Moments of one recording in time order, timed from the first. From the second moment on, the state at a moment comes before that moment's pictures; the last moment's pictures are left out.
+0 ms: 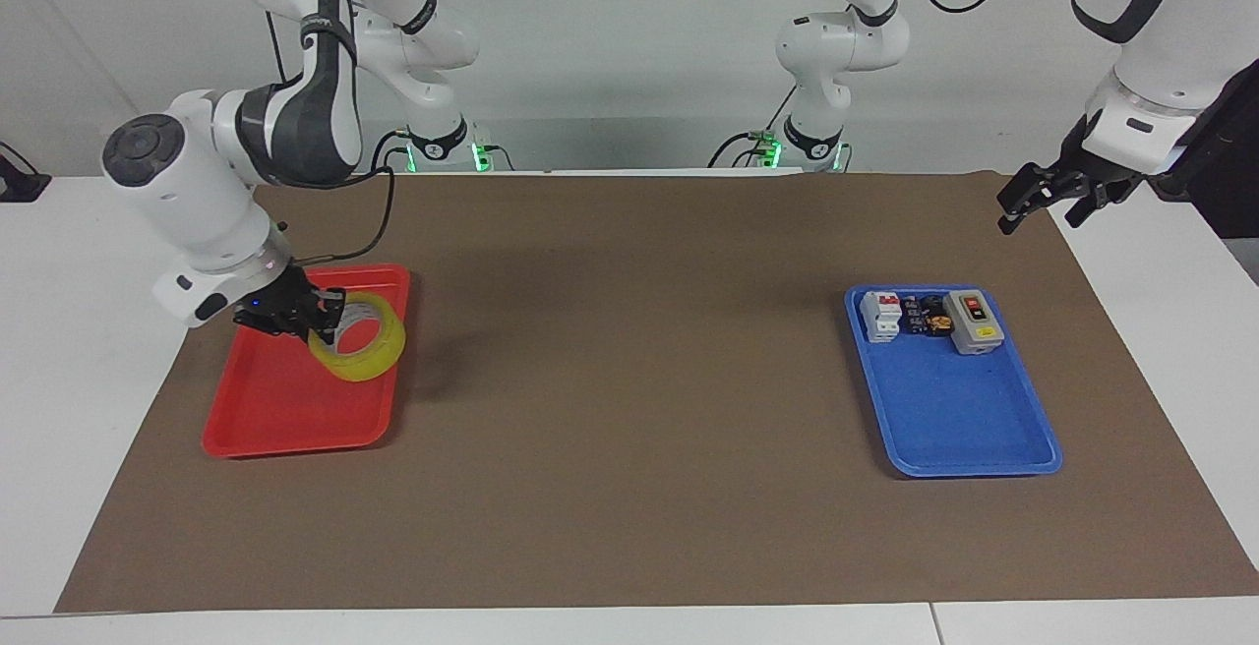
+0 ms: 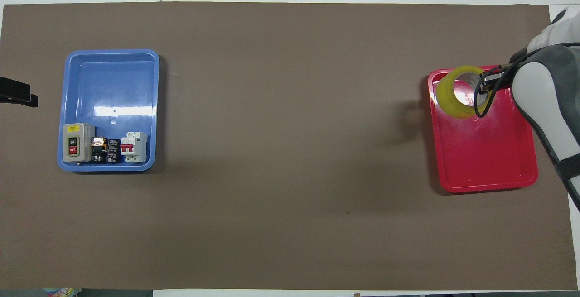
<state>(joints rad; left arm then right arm) -0.01 0.01 0.07 -1.60 0.00 1.62 0.03 -0.04 0.24 -0.06 -1.71 0.04 1.92 -0.22</state>
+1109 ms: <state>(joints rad) -0.01 0.01 0.07 -1.60 0.00 1.62 0.03 -0.20 0.28 -0.06 -1.97 0.00 2.22 -0.40</state>
